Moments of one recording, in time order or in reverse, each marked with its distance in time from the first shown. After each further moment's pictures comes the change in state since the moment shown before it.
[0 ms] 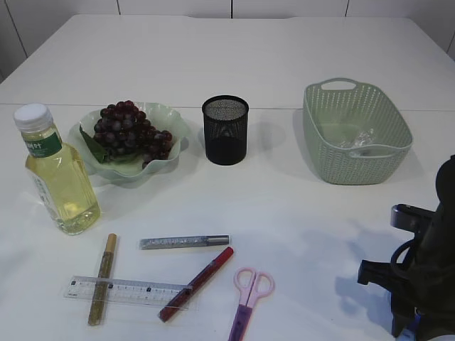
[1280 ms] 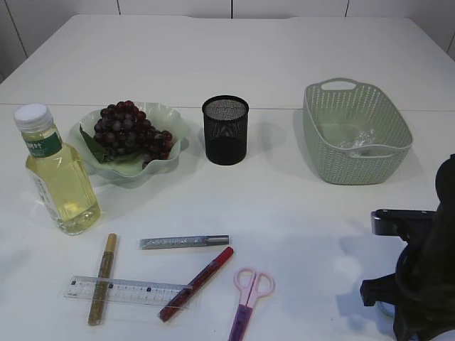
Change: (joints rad) left arm 0.000 0.000 0.000 0.000 0.002 0.000; right arm 0.000 0.000 -0.002 0.000 0.021 -0.327
